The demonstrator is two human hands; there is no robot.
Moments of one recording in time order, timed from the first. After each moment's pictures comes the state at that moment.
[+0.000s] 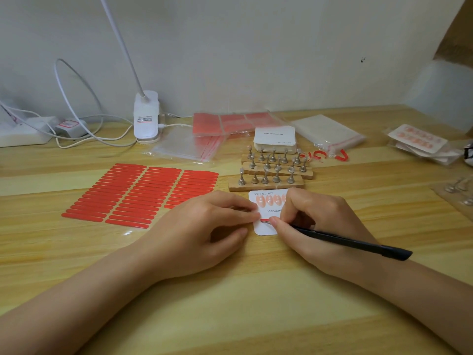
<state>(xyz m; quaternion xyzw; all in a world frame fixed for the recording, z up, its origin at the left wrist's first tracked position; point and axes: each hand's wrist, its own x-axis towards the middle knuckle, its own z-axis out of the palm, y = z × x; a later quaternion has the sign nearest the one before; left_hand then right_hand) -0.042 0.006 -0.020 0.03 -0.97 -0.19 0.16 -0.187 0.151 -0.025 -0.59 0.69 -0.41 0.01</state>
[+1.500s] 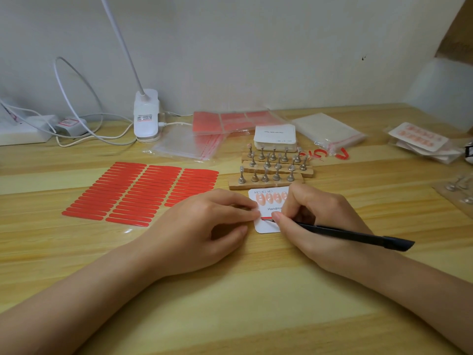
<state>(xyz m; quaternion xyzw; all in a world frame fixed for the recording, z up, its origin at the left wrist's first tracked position) -0.042 0.006 -0.021 0.04 -0.96 -0.20 0.17 -0.187 0.152 -0.026 -0.58 0.69 -0.43 0.05</state>
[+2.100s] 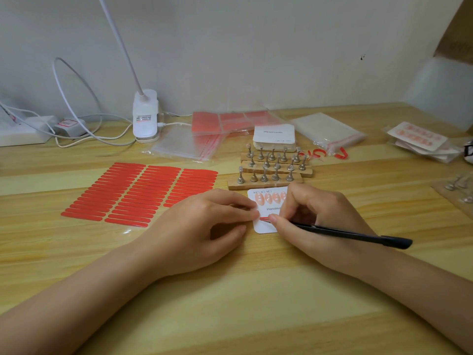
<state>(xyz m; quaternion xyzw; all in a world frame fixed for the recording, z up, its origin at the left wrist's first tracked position) -0.042 0.005 -0.022 0.03 -0.96 -0.21 0.17 -0.189 0.152 -0.023 -0.58 0.69 -0.43 0.07</state>
